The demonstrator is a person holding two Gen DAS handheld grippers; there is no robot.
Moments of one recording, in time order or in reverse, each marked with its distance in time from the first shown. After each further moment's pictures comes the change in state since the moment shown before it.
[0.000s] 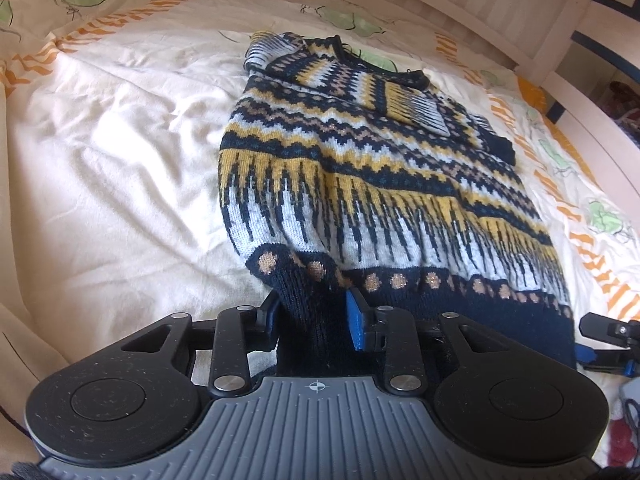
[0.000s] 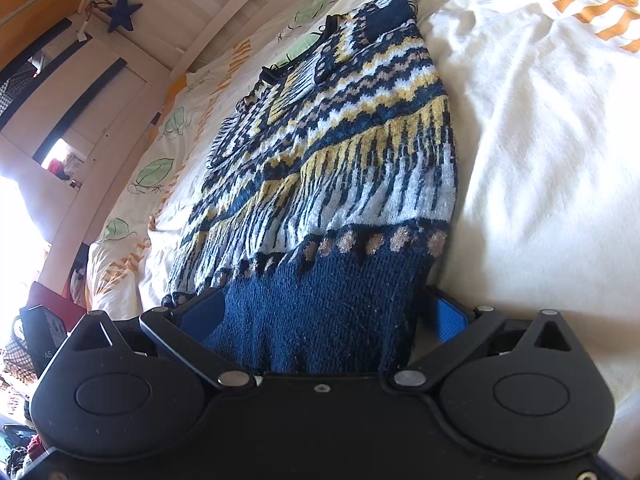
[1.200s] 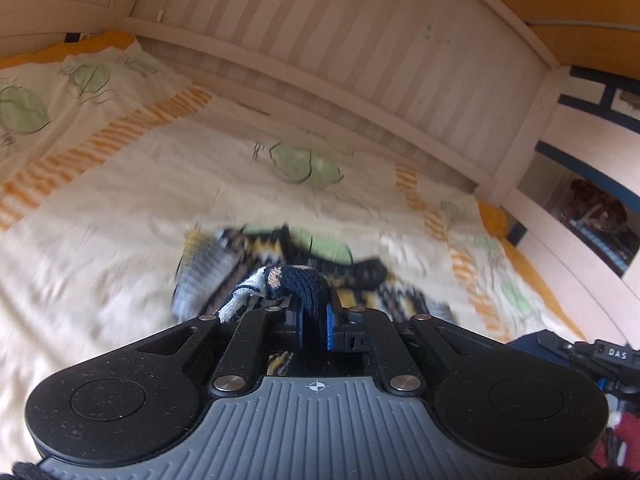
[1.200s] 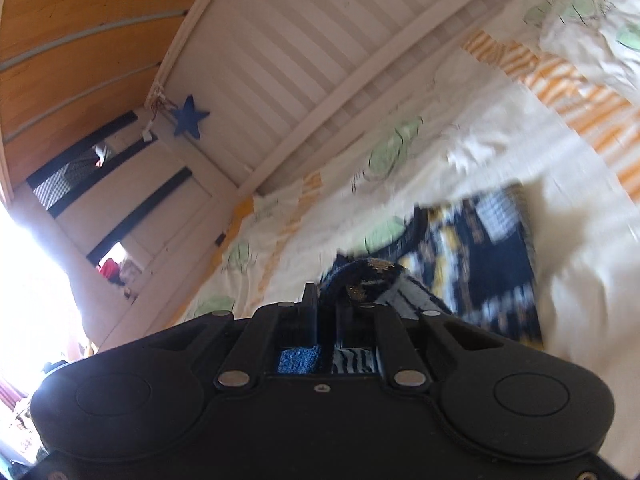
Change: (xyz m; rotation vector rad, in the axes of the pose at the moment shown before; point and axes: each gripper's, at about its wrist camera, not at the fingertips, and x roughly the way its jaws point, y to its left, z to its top) left arm 0.015 -0.023 0.191 0.000 -0.343 -0.140; right arm 0.024 0.032 0.201 -0.091 -0.367 0.196
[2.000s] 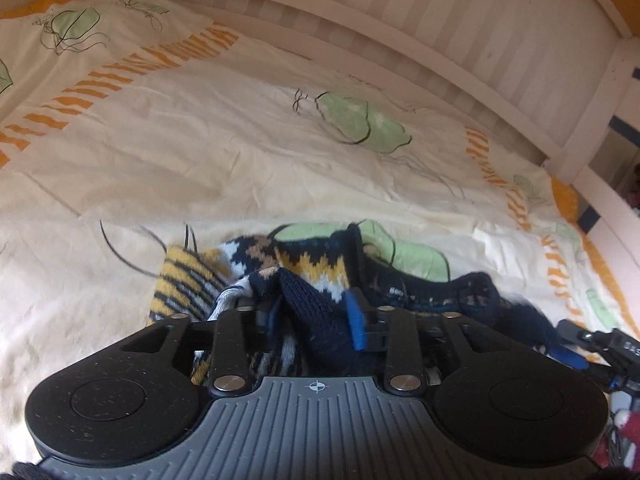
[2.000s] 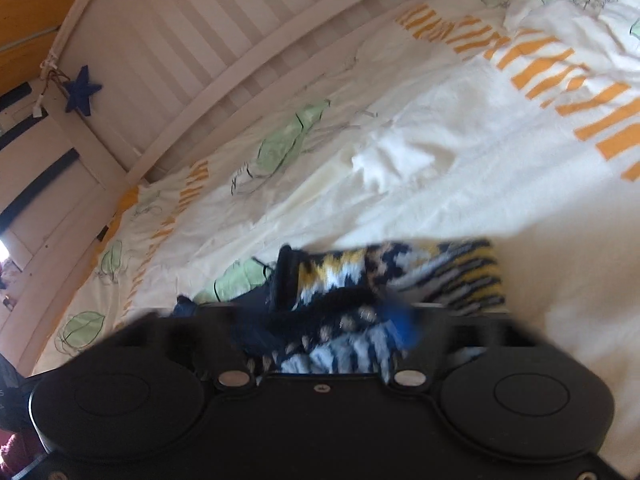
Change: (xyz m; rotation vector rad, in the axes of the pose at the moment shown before) left arm 0.176 0.064 0.029 -0.029 0.147 0.109; right arm 0.148 -0.093 0.044 -0.027 0.049 -0.273
